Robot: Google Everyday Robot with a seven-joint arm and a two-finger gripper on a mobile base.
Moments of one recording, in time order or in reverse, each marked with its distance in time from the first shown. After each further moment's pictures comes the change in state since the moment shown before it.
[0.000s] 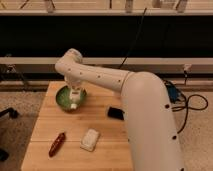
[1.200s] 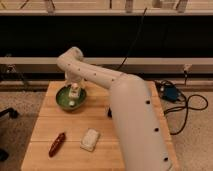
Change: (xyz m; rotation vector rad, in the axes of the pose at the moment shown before) arm 0.029 -0.013 0.032 0.004 -0.048 -0.026
